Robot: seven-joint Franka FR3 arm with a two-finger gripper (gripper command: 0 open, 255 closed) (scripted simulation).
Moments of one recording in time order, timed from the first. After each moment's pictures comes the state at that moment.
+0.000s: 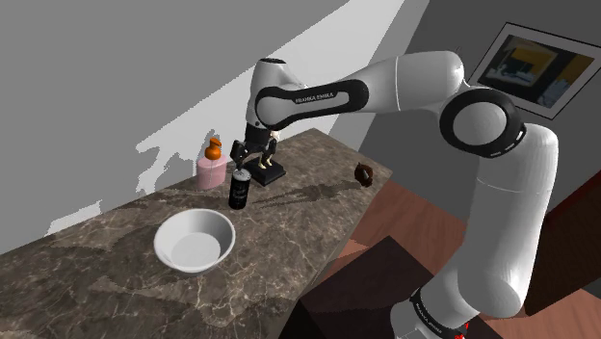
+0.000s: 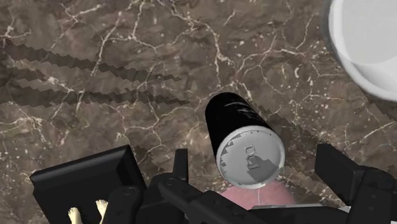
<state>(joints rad) 0.14 0.44 0.23 -1.67 -0.10 2.11 0.39</state>
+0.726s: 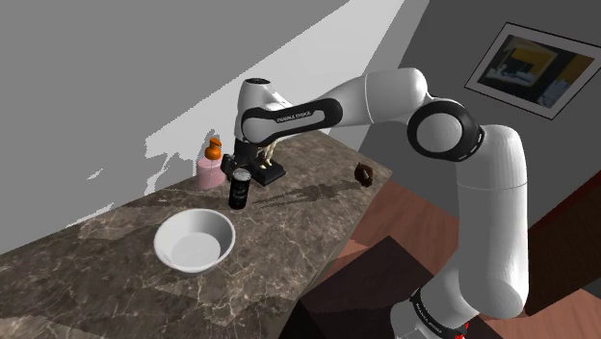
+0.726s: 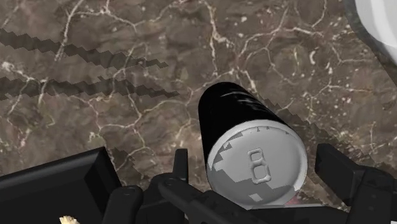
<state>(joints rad) 0.17 0.61 0.21 -1.56 -0.14 2.16 0.42</state>
